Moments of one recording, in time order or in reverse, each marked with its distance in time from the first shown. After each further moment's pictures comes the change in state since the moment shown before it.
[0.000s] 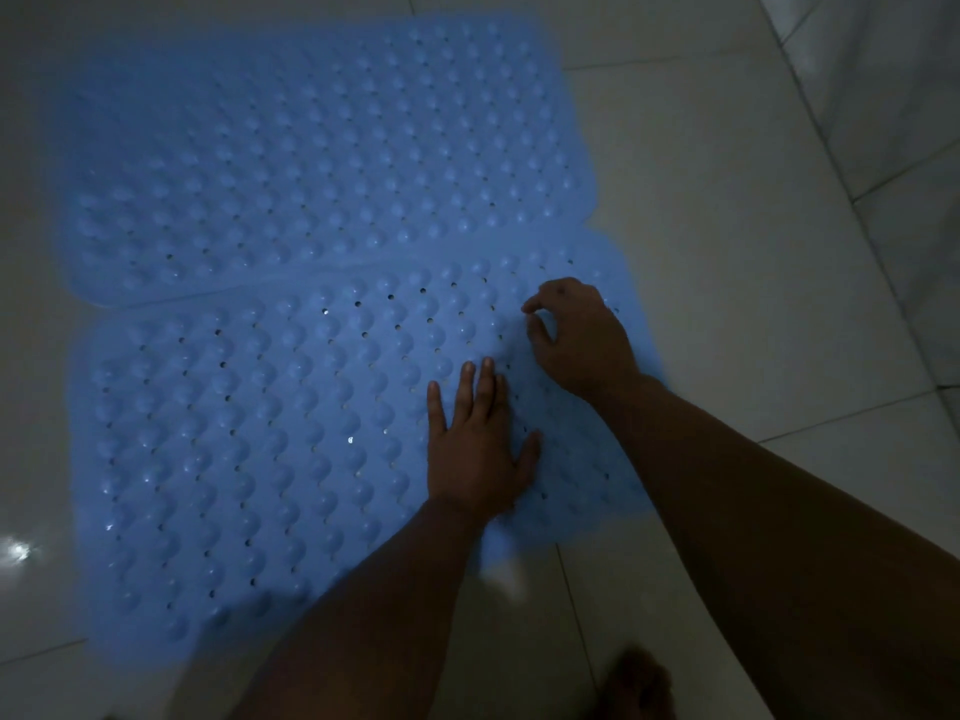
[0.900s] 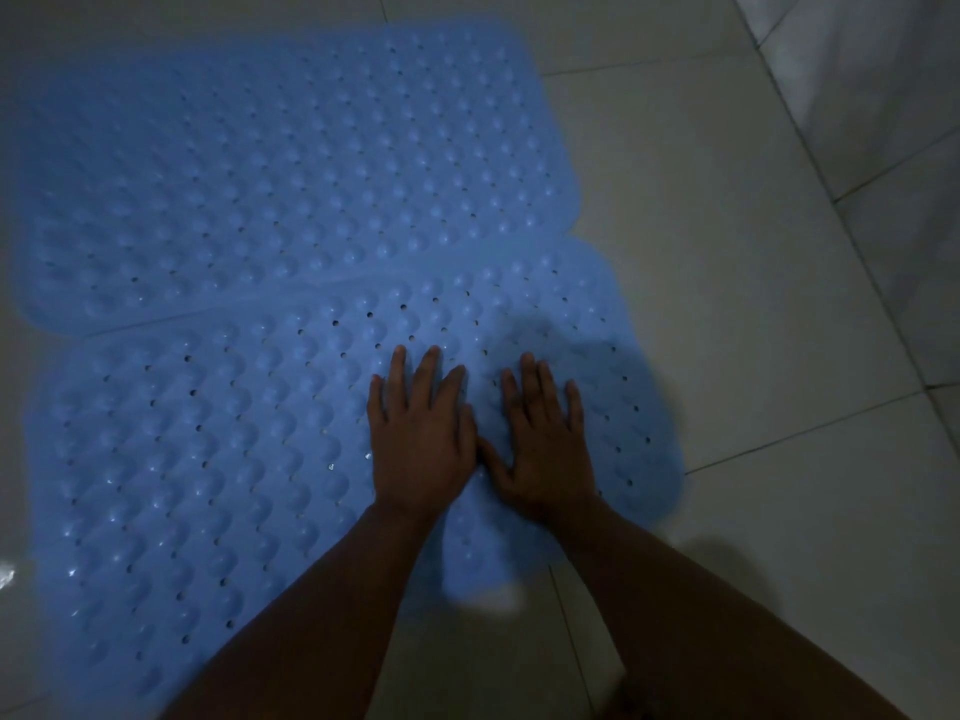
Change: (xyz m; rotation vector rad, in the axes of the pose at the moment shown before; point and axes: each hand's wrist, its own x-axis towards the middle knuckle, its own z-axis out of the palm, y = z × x) left_hand 0.018 -0.036 -0.018 -0.013 0.241 -0.055; right_hand -0.102 0.002 0.065 -0.323 -0.153 -0.017
